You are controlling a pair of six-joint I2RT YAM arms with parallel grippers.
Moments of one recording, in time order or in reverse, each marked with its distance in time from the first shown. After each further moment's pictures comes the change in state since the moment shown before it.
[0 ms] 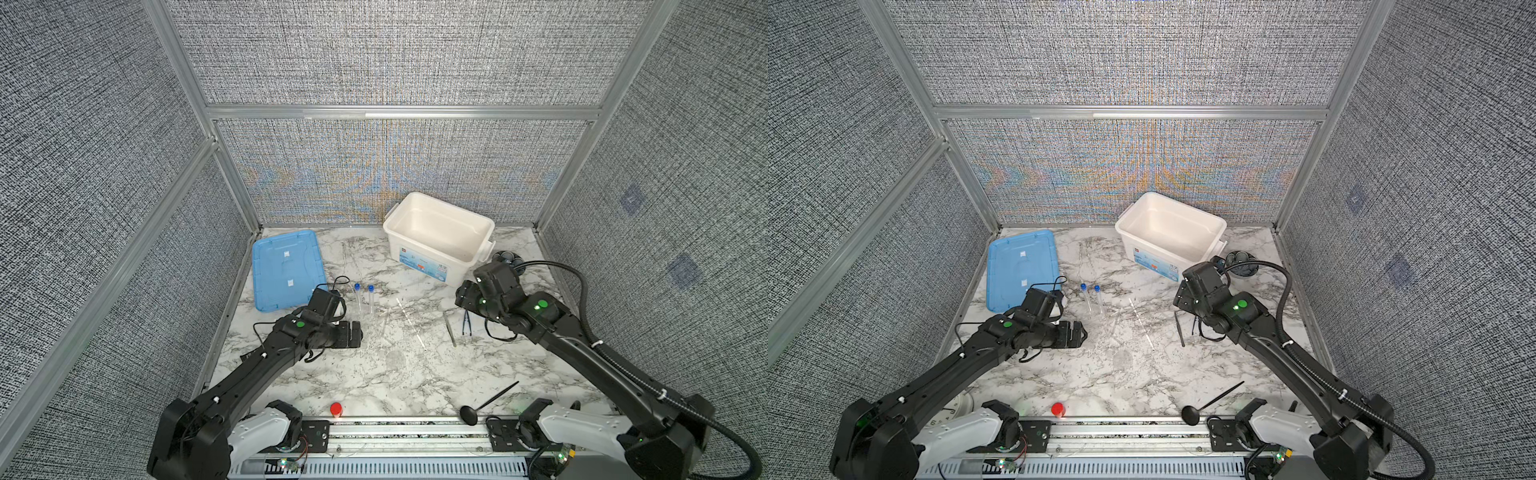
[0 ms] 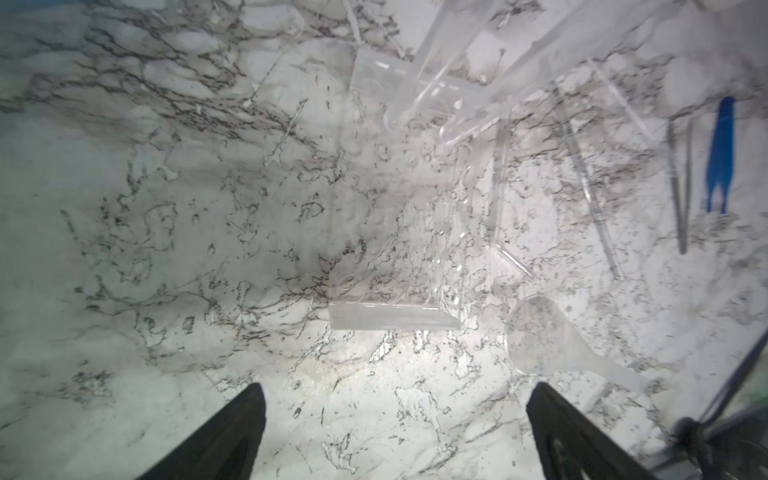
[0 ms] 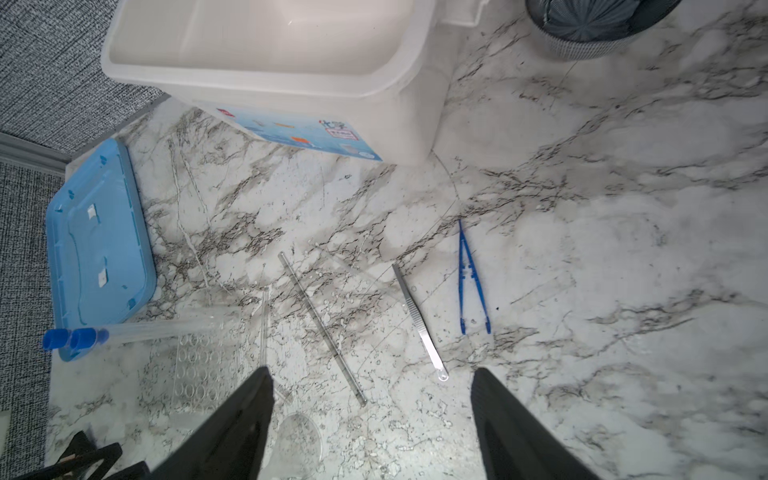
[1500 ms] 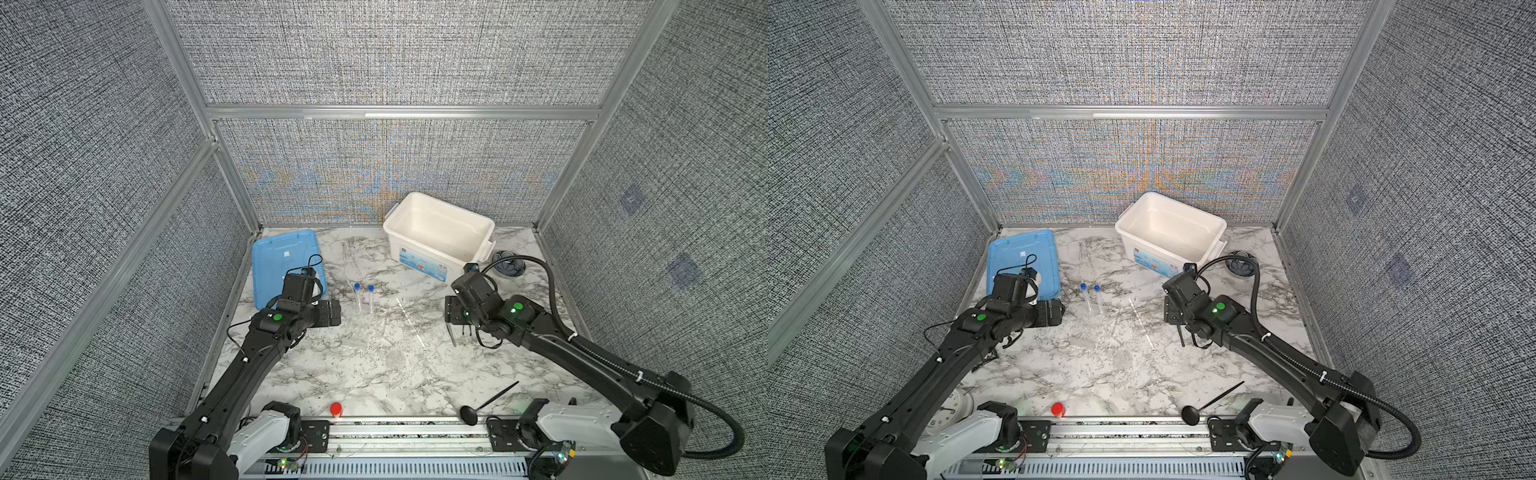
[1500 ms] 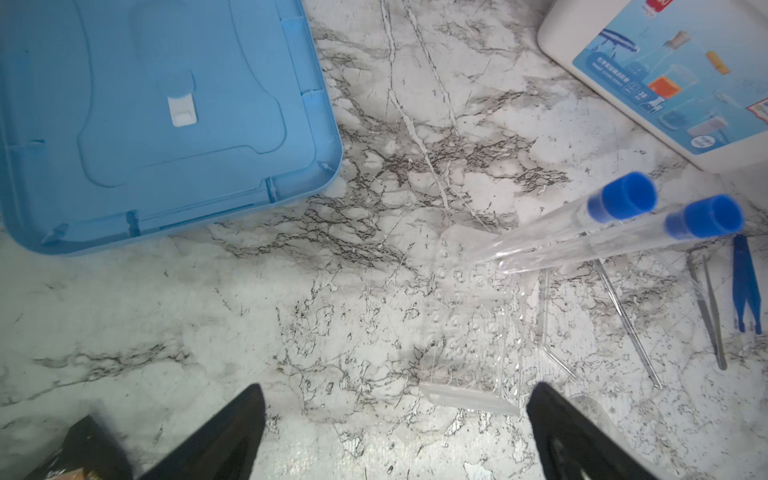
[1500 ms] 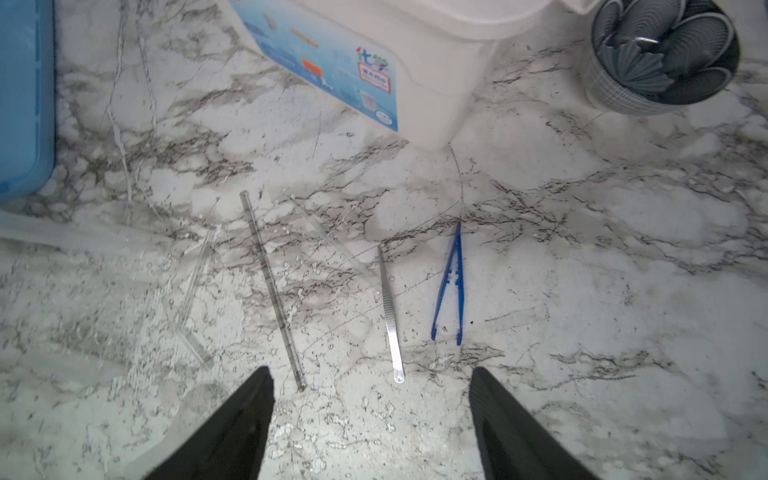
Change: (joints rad) left arm 0.220 -0.094 0.099 0.000 -0.074 0.156; right arm 0.125 0.105 -0.021 0.014 0.119 -0.174
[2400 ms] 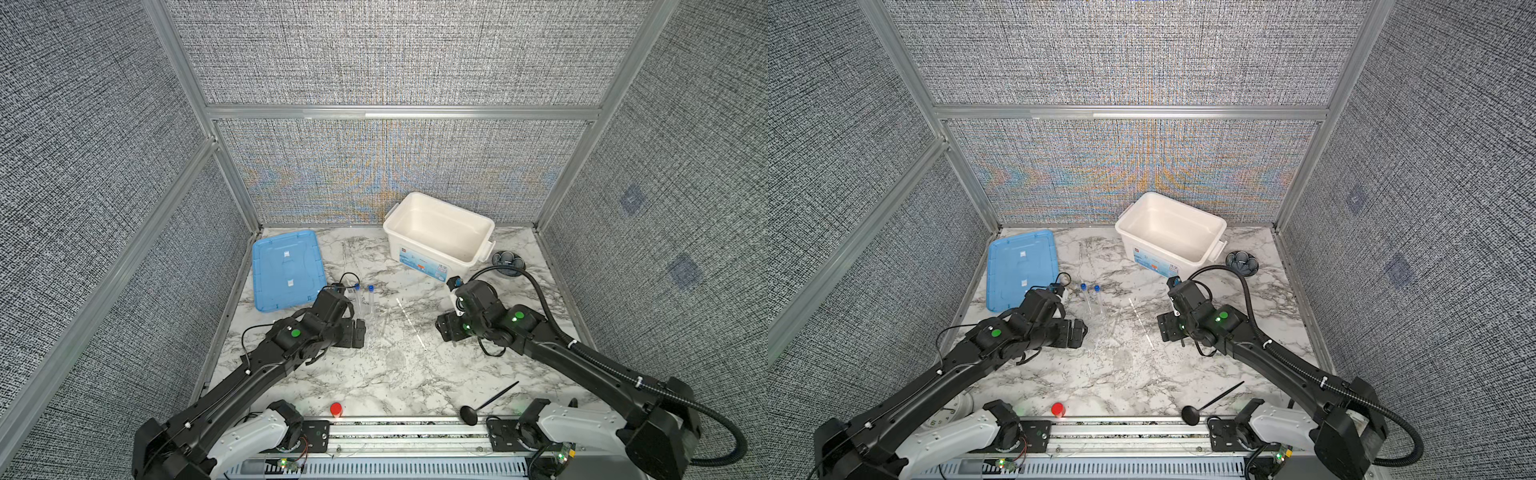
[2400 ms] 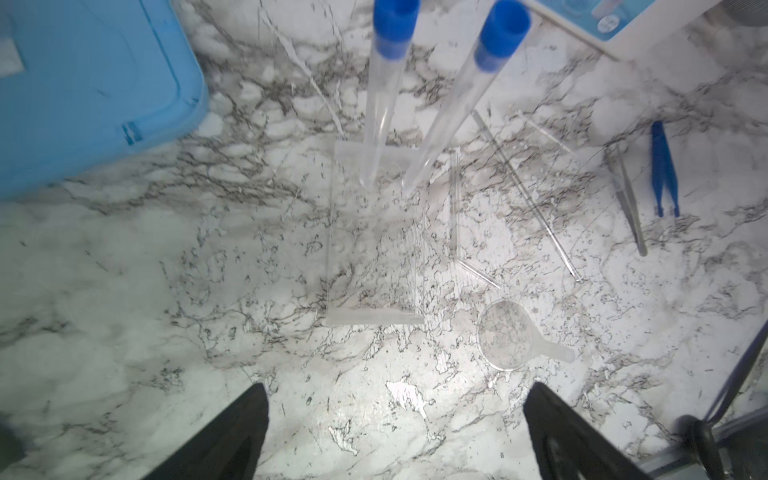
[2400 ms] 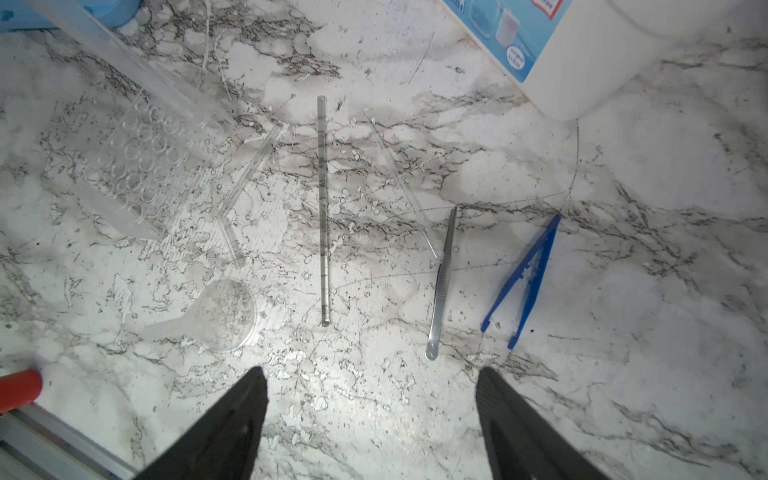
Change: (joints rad) left arm -0.377 -0.075 0.023 -0.106 -0.108 -0.159; right arm -0.011 -0.045 -0.130 0.096 -0.310 -0.340
